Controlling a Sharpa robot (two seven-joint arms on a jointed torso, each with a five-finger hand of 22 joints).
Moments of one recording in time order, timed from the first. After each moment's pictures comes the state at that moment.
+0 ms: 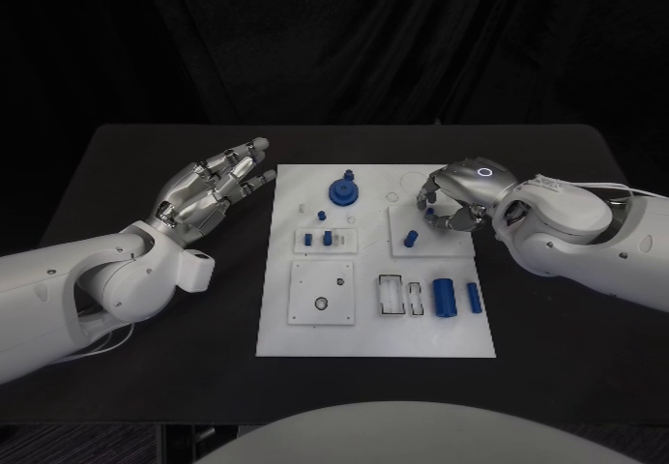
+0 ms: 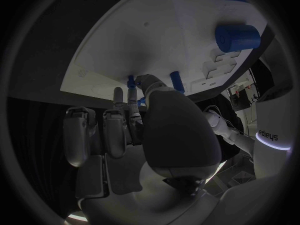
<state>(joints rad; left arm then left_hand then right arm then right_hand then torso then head) 1.24 -1.03 -0.21 1.66 -0.08 -0.03 0.68 1.48 0.20 -0.22 0.28 0.43 0.45 0.06 0.05 0.09 0.07 0.05 0.24 0.03 0.05 0.10 0.02 0.01 0.16 0.12 0.21 0.05 0.25 1.34 -0.99 -0.25 1.65 -1.80 -0.35 -0.23 1.46 -0.21 0.23 0.24 0.68 0.93 0.04 0.22 0.55 0.77 0.08 0.58 0.55 1.47 0.00 1.50 1.31 0.04 1.47 0.10 1.48 1.31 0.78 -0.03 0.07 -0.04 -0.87</state>
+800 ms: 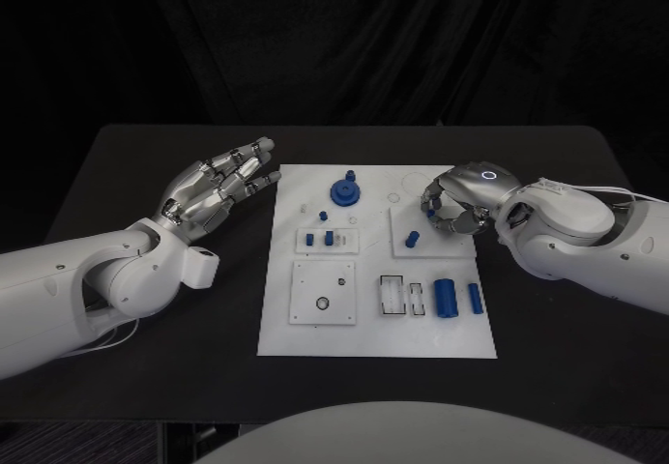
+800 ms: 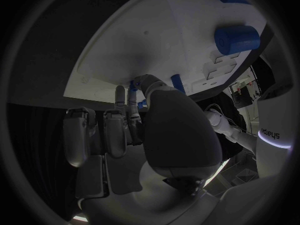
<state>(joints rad) 1.24 -1.02 -0.21 1.64 -0.08 -0.03 0.67 1.51 0.19 -0.21 0.26 0.46 0.49 0.06 0.06 0.09 0.07 0.05 0.26 0.04 0.09 0.13 0.03 0.02 0.16 0.15 0.24 0.07 0.28 1.33 -0.99 -0.25 1.64 -1.76 -0.35 -0.23 1.45 -0.21 0.29 0.21 0.71 0.88 0.05 0.25 0.62 0.82 0.06 0.61 0.58 1.47 -0.01 1.50 1.31 0.04 1.47 0.10 1.48 1.31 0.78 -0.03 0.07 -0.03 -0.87</state>
